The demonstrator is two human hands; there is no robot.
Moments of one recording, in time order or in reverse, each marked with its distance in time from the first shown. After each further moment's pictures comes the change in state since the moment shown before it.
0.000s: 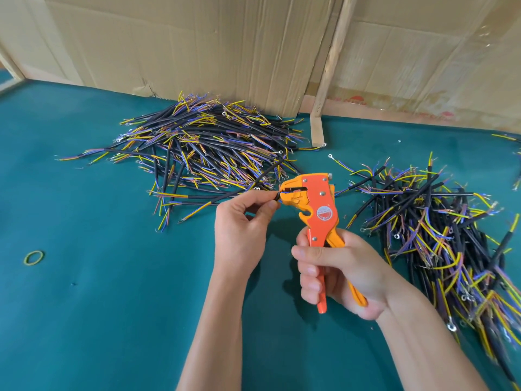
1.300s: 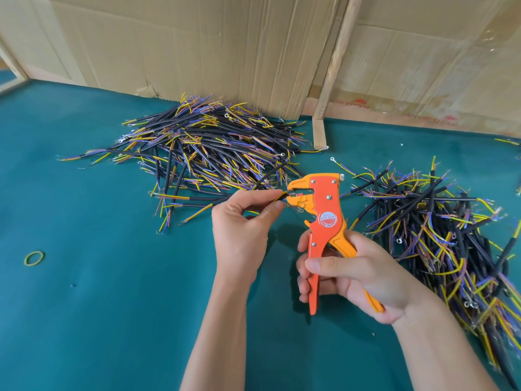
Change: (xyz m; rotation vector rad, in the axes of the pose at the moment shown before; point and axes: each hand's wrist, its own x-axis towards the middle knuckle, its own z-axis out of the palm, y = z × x) left_hand -0.001 0.007 0.003 -0.195 0.069 -0.096; right_hand -0.008 -0.006 -0.012 -0.100 -0.005 -0.073
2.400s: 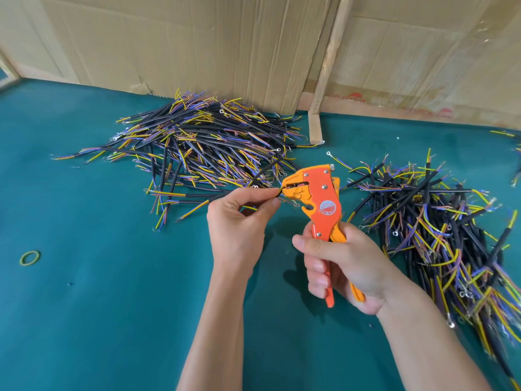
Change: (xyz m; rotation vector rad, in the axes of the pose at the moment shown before) left_hand -0.001 0.000 -0.002 0.062 -0.007 0.012; right_hand 0.009 0.006 0.010 0.035 0.132 0.037
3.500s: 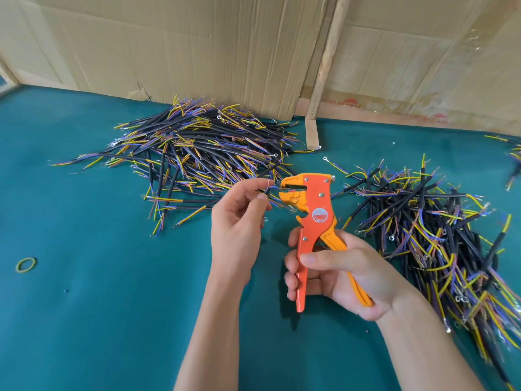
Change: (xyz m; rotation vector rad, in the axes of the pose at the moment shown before) left_hand 0.001 0.005 0.005 -0.175 -0.077 -0.008; right_hand -0.006 -0.004 -0.006 0.167 -0.200 0.010
